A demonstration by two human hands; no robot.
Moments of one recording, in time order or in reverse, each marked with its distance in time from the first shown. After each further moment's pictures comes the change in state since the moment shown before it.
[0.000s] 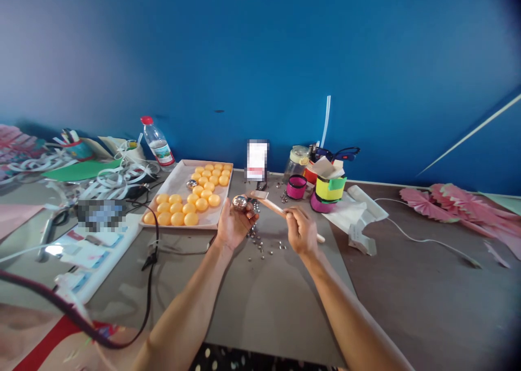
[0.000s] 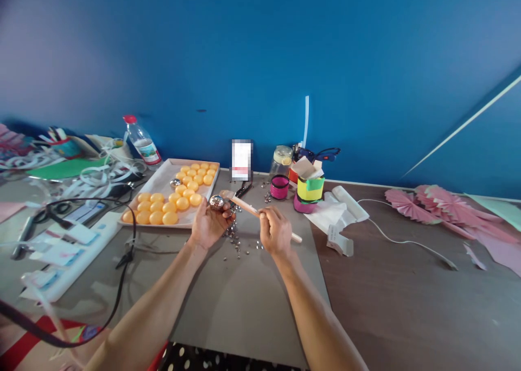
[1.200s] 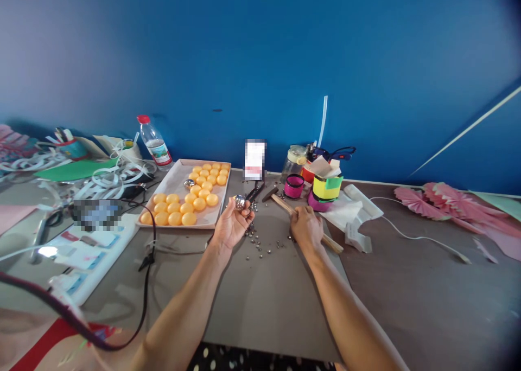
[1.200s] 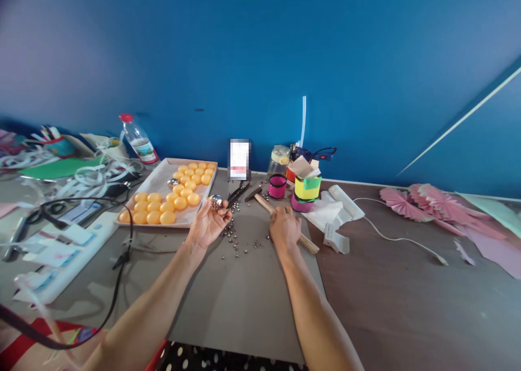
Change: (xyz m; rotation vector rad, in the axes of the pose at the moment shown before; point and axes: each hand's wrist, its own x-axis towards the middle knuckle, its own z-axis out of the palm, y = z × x) left_hand 0.003 -0.001 -0.008 -0.025 0.028 0.017; right_hand -0.004 0.042 0.005 -0.674 -0.167 0.395
